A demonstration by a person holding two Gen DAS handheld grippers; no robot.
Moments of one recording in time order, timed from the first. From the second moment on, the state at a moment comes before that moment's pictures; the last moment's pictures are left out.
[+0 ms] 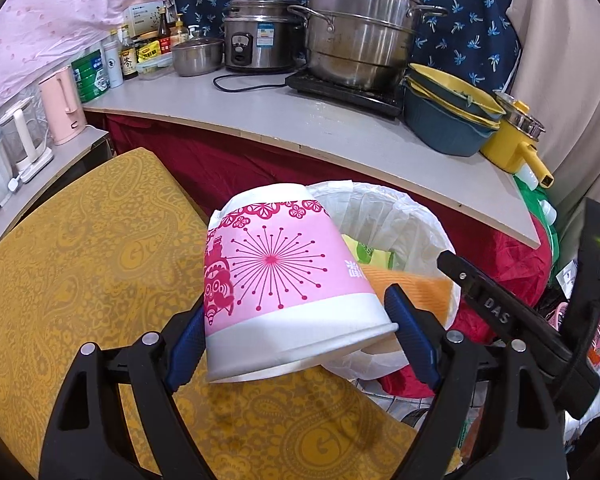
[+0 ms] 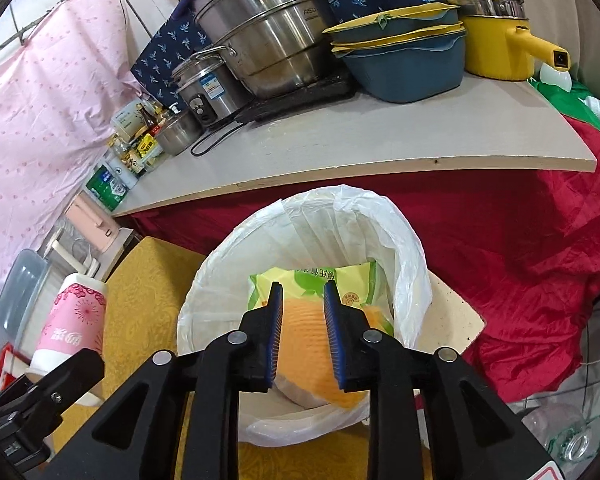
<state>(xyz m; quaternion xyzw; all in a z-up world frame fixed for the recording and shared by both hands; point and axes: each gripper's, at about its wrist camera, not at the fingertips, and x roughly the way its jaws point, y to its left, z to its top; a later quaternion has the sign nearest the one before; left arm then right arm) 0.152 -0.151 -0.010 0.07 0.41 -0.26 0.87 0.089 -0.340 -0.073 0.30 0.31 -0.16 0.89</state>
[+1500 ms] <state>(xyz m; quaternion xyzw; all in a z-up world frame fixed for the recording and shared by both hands) 0.139 -0.090 0.012 0.04 0.38 -0.20 0.90 0.039 -0.261 0.002 0.21 0.29 -0.12 0.93</state>
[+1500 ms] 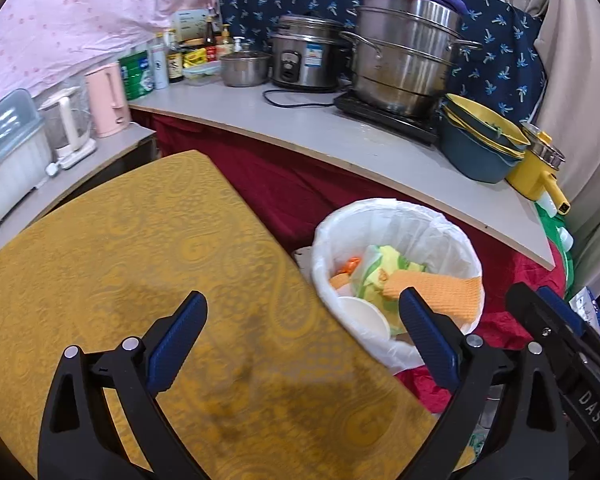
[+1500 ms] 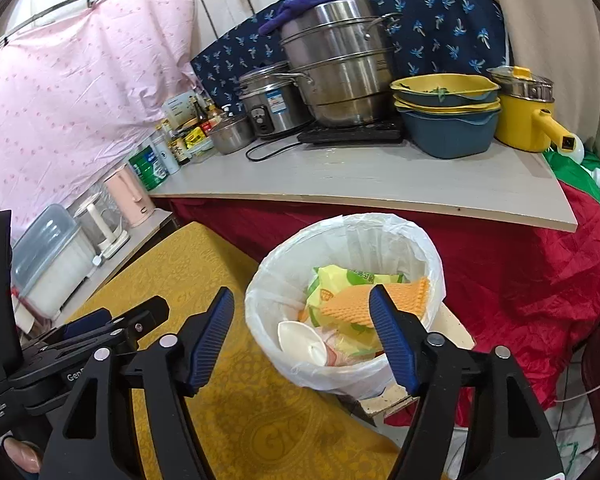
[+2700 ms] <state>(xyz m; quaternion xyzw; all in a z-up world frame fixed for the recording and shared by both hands) 0.091 -0.065 0.002 0.09 0.38 -0.14 0.91 0.013 -0.219 0.004 0.12 0.34 -0.12 0.92</state>
